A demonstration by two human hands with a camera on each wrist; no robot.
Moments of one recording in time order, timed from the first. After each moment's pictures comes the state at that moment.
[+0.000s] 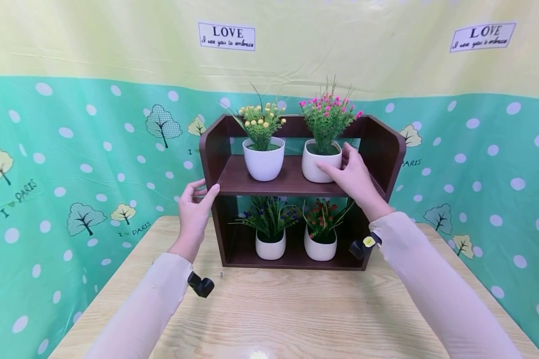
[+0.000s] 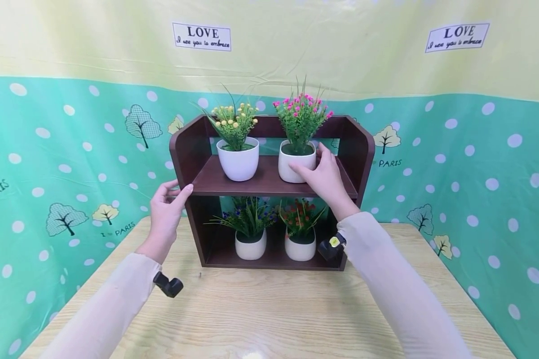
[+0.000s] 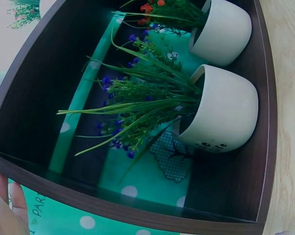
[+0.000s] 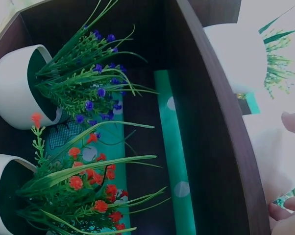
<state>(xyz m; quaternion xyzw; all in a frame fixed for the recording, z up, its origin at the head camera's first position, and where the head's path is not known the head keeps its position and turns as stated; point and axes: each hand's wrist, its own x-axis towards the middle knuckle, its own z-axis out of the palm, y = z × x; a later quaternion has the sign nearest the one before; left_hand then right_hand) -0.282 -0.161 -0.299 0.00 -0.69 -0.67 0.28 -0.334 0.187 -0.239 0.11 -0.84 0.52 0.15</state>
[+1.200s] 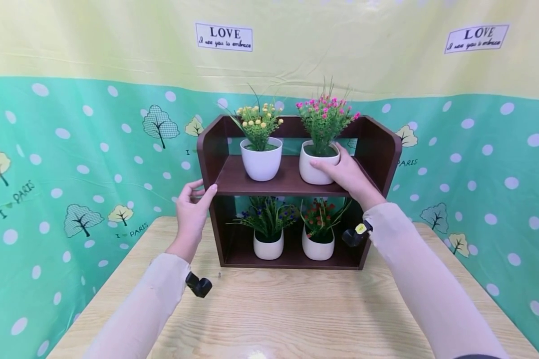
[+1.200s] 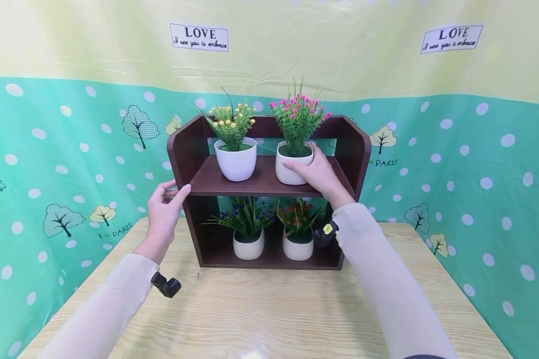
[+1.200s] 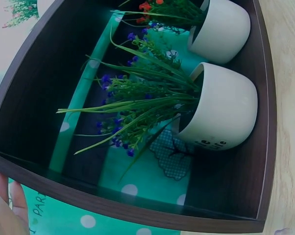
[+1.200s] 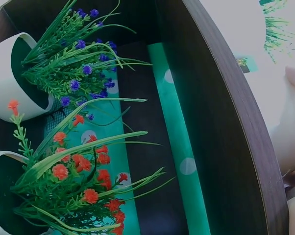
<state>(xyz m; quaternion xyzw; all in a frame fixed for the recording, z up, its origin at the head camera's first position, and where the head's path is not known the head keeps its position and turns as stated) -0.307 -0.173 -0.323 0.00 -0.69 -0.66 0.29 -0.355 0.188 -0.235 0.10 -0.85 0.51 0.08</state>
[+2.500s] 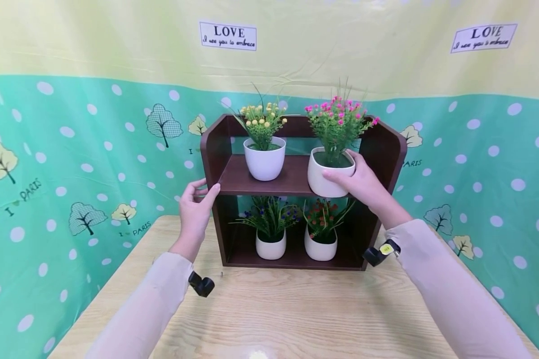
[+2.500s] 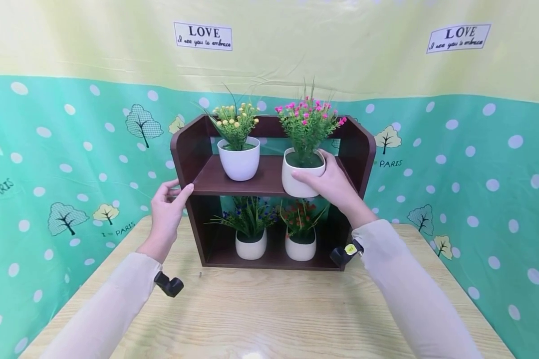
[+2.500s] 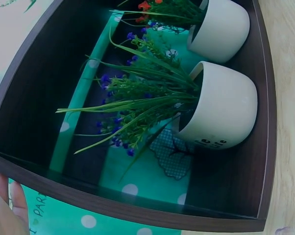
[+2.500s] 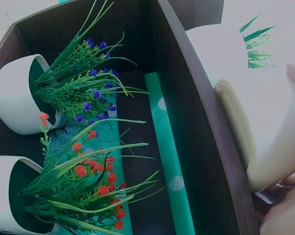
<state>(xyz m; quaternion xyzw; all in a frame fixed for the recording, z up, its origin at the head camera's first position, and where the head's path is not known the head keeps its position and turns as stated) -0.305 -0.171 -0.321 0.00 -0.69 -0.67 0.30 -0.311 0.204 -0.235 0.11 -0.87 0.48 0.08</state>
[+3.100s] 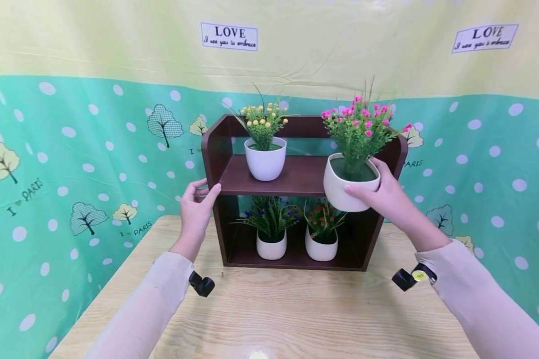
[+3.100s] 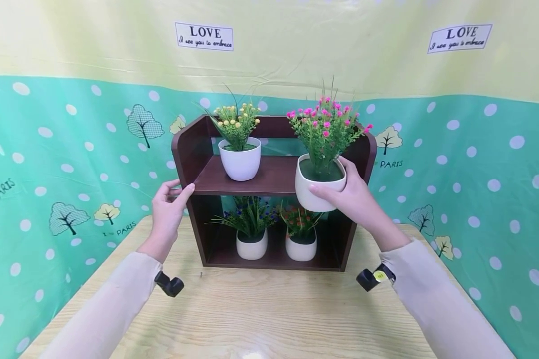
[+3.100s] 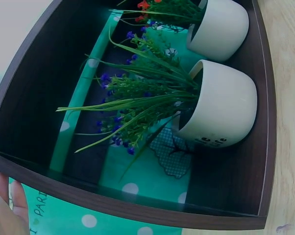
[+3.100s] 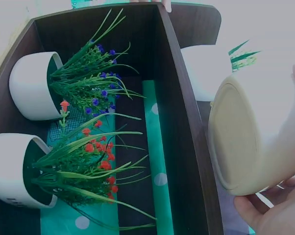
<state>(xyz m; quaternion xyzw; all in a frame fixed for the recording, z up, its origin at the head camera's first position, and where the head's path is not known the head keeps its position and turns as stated) -0.306 -0.171 -0.320 0.00 -0.69 -0.66 0.29 -0.262 0.231 -0.235 0.12 -0.87 0.46 0.10</state>
